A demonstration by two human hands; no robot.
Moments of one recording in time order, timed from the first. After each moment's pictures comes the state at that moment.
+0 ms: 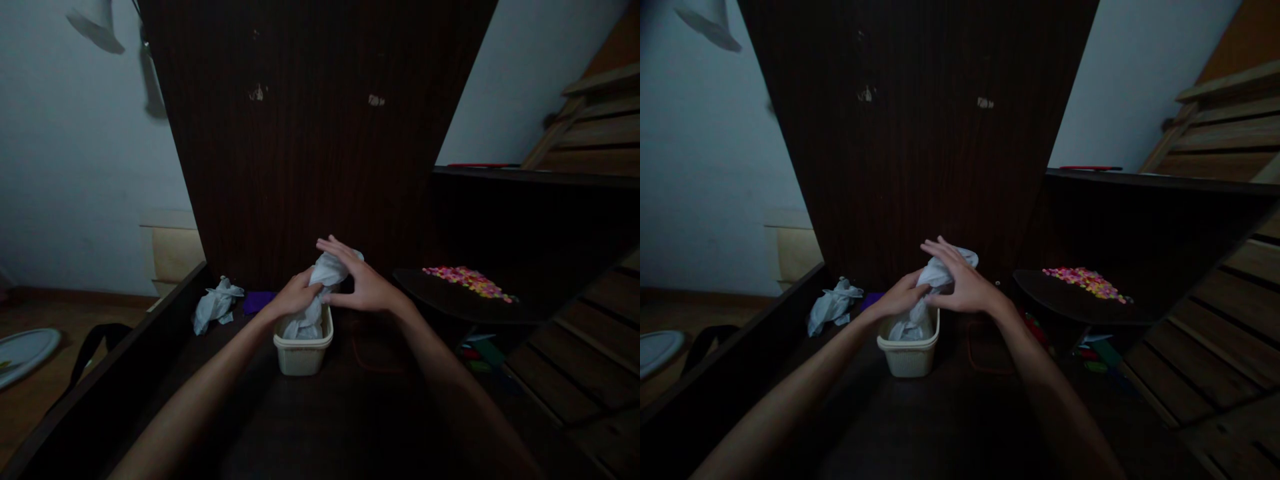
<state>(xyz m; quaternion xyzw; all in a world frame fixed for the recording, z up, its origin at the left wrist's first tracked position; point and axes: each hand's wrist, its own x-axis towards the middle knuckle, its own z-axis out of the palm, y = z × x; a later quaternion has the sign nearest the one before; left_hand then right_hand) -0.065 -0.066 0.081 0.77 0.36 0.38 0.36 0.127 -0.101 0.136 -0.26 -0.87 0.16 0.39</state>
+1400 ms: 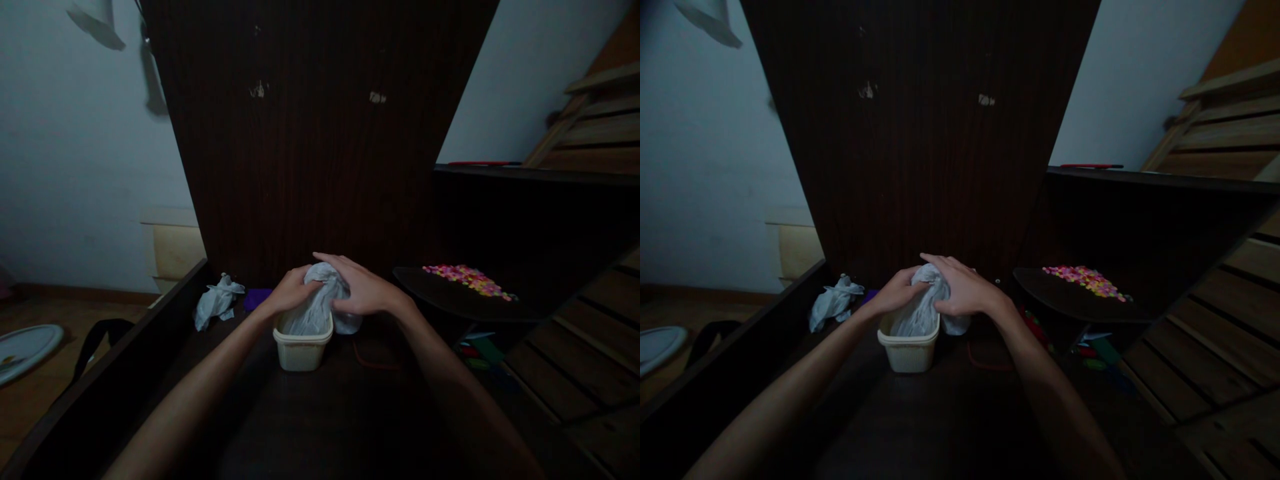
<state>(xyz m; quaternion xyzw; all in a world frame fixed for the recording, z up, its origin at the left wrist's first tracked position) -0.074 -0.073 0.085 0.77 0.36 0.39 0.34 0.124 -0.110 0.137 -0.35 -0.89 0.11 0.27</state>
